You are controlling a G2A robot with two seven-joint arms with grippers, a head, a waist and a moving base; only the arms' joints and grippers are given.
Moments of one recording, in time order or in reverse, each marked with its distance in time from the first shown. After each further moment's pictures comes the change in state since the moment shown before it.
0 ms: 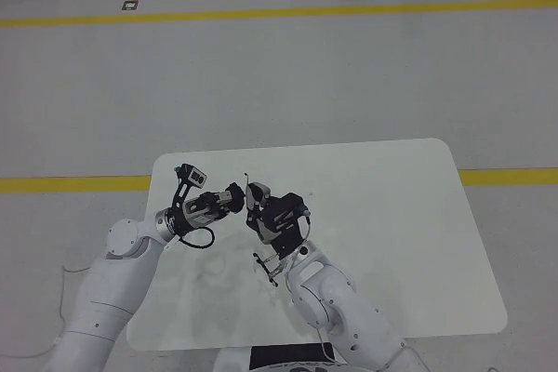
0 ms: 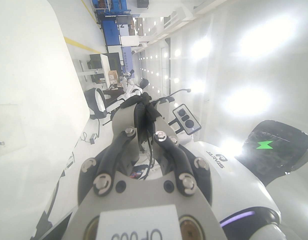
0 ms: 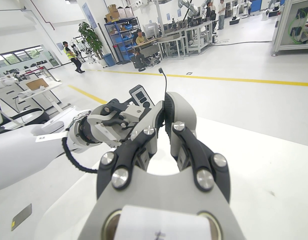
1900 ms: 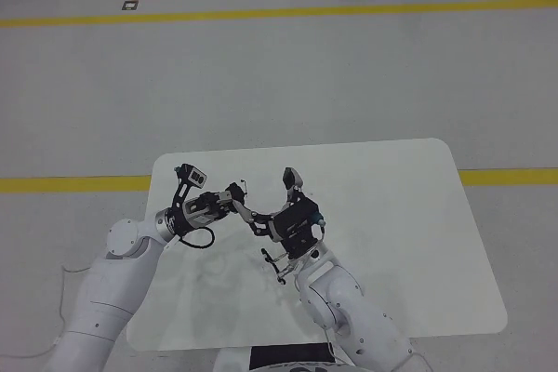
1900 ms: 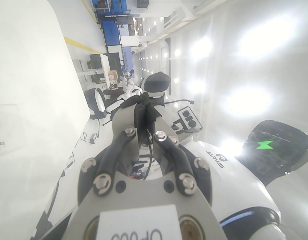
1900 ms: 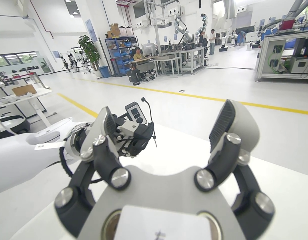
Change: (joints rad) left arm 0.000 0.000 0.000 0.000 0.000 0.000 0.000; right arm -0.032 0.016 0.039 -0.041 -0.099 -0.019 -0.111
